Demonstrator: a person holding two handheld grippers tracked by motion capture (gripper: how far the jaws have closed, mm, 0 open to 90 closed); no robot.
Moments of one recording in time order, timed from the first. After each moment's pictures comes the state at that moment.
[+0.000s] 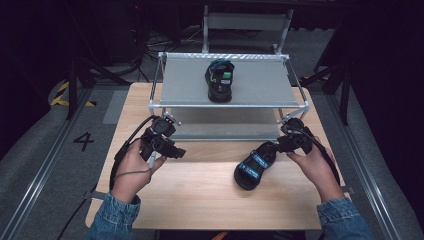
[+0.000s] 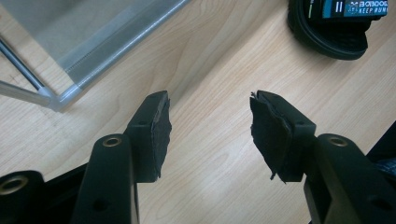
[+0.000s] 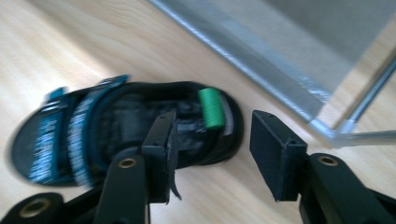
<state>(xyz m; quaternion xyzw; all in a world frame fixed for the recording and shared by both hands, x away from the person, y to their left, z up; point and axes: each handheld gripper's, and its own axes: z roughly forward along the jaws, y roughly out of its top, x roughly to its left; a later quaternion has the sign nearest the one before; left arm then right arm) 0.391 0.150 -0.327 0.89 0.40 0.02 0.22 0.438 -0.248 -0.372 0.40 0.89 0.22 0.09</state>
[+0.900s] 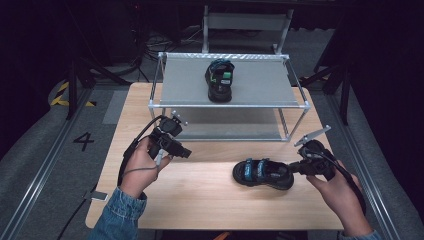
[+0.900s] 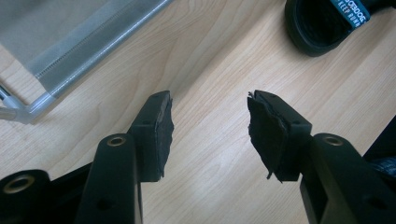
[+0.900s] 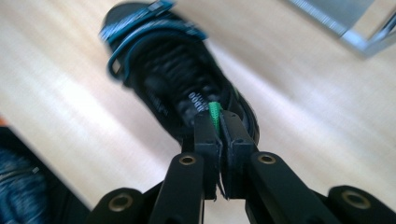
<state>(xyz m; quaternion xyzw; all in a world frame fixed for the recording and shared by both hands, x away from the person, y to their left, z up) 0.405 0.137 -0.340 0.89 0.40 -0.01 0.22 0.354 -0.272 -0.354 0.40 0.89 0.20 0.06</state>
